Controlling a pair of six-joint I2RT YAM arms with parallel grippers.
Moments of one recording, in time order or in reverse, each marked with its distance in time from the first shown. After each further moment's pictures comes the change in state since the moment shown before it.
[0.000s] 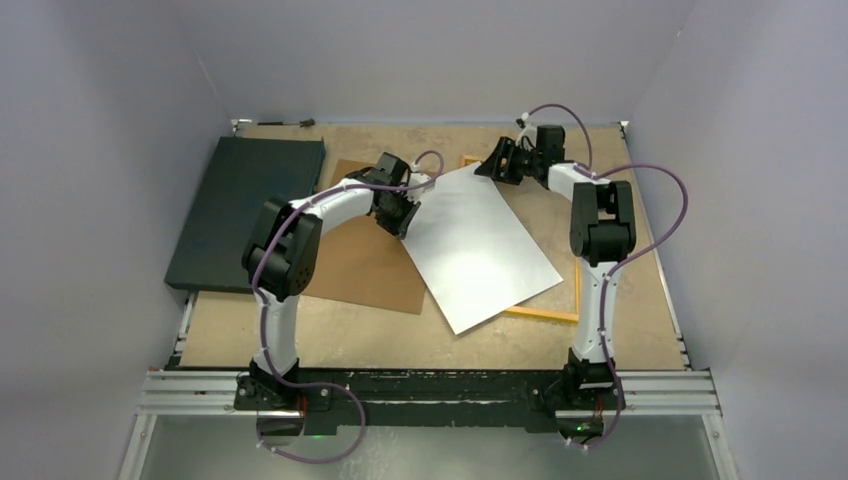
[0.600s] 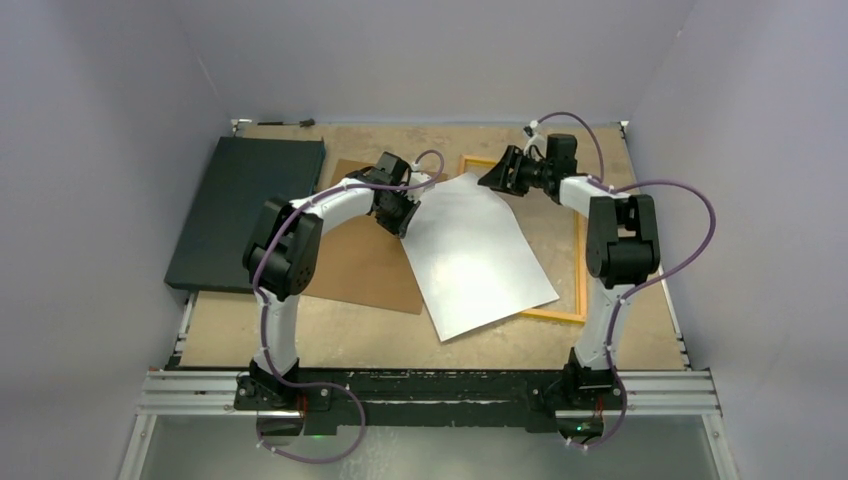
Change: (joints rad) left arm -0.001 0.007 0.008 0.001 -0.010 0.001; right arm -0.003 -0.269 -0.315 0.069 -0.077 0.053
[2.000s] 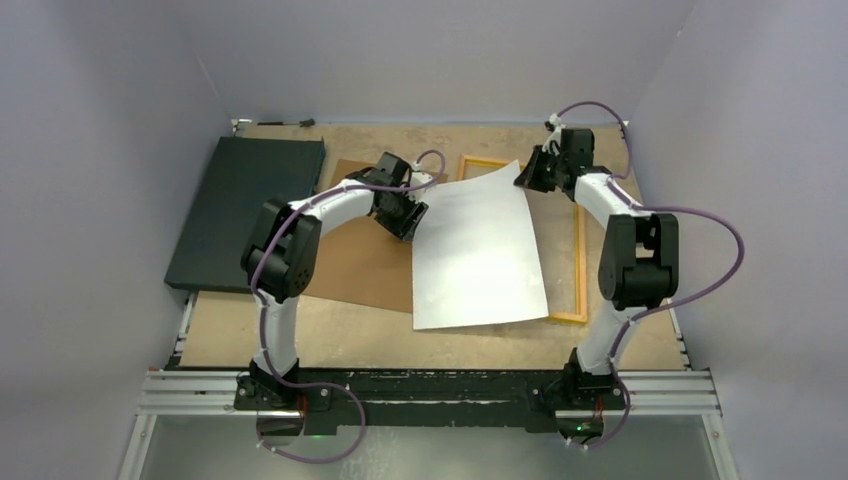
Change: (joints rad) left arm -0.008 -0.021 -0.019 0.018 0.015 0.000; right arm -0.031 -0.168 -0.034 -0.240 0.356 -0.150
